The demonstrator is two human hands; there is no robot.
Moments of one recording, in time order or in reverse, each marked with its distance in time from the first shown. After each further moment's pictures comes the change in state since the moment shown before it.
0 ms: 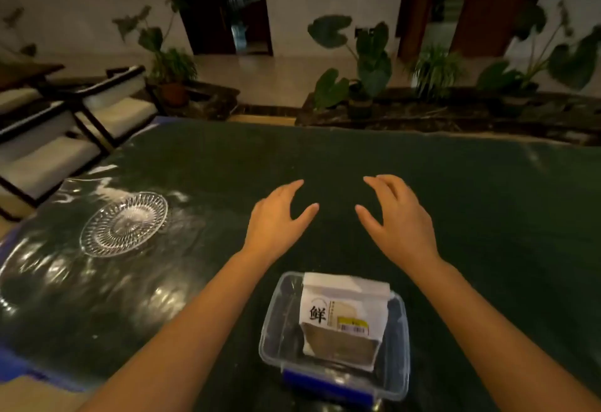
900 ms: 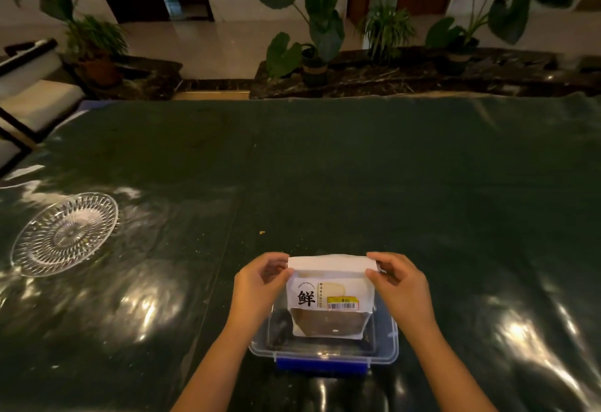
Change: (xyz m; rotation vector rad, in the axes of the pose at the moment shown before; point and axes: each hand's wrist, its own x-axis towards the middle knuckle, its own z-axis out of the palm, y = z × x) left_hand -0.086 -0.049 0.056 -0.541 -0.204 -0.262; right_hand -0.126 0.022 0.046 0.710 -0.014 0.678
